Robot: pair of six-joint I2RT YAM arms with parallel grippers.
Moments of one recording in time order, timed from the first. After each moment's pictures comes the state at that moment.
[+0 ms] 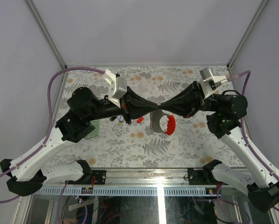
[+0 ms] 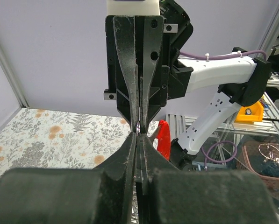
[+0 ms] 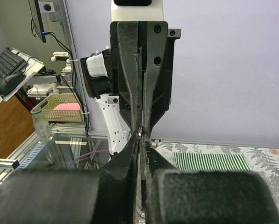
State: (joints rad) left arm -0.92 1.07 1.36 -0.06 0.52 -0.15; right arm 0.52 0.98 1.04 0.69 -1.05 0.70
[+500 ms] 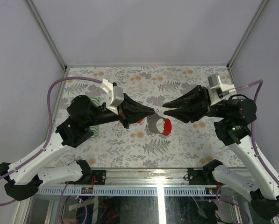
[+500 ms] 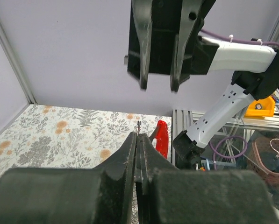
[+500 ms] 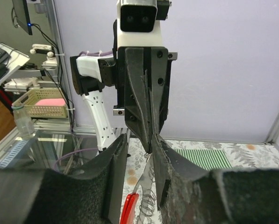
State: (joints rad) left arm -0.92 0.99 1.21 0.01 0.49 -0.12; right arm 0.53 0.89 1.06 0.49 -1.02 0.55
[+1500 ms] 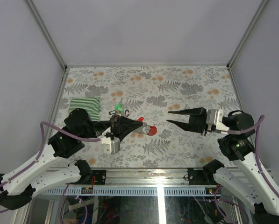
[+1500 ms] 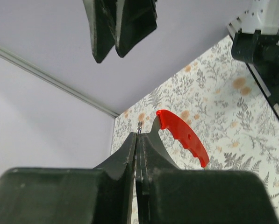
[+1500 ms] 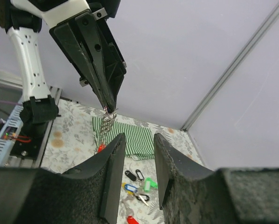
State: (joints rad) left arm -0.92 0.76 0.97 -0.15 0.63 0.78; right arm 0.53 0.66 0.85 0.25 -0.92 -0.09
